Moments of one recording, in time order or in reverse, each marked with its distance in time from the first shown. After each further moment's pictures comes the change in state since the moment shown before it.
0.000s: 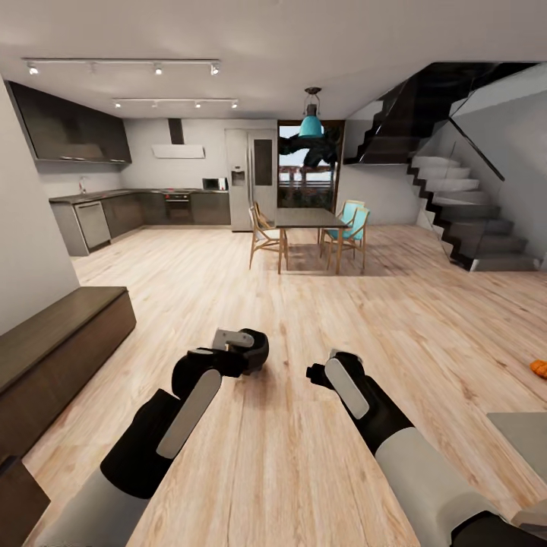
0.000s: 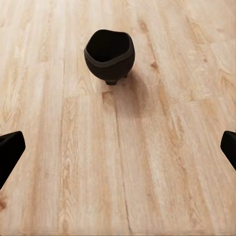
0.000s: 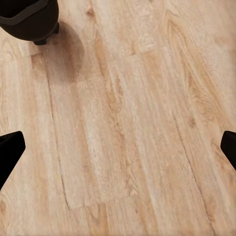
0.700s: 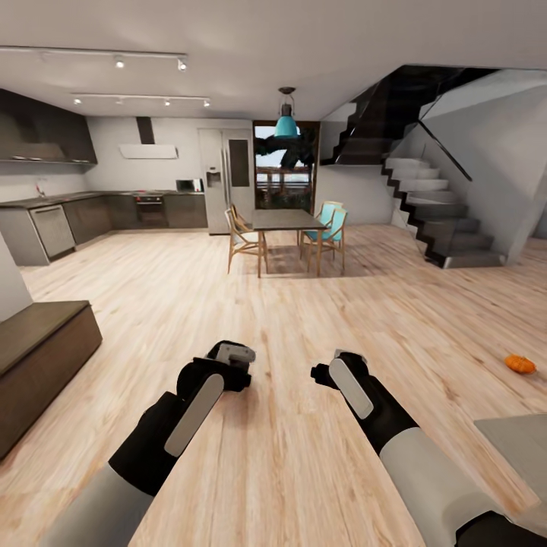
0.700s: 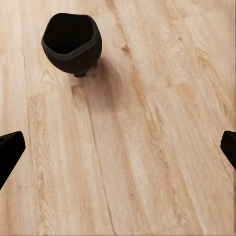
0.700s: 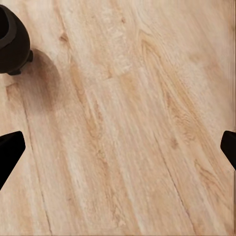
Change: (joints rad) left arm -0.001 0.000 0.003 0.137 0.003 0.000 -0.093; right arm 0.000 -0.020 0.000 0.000 0.000 -0.001 0.000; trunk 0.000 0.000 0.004
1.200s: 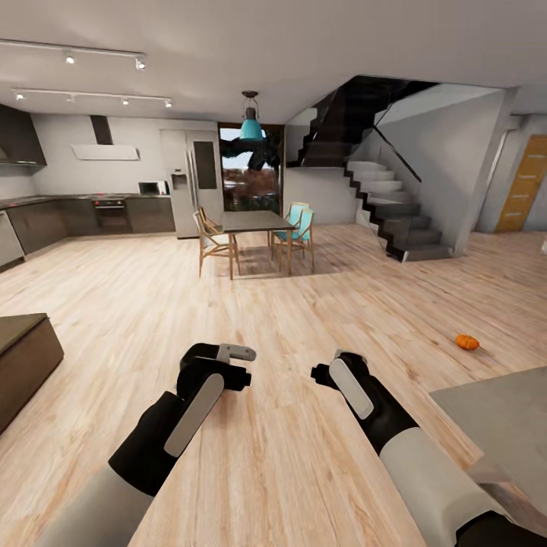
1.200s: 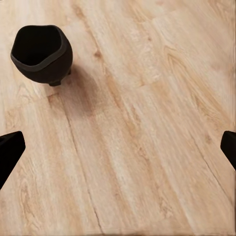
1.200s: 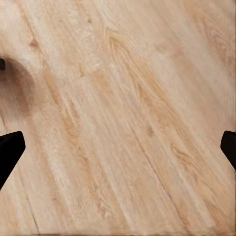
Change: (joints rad) left arm 0.000 0.000 -0.001 -0.008 -0.001 0.000 0.000; right arm 0.000 -0.001 0.000 0.002 0.000 0.000 0.000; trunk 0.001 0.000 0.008
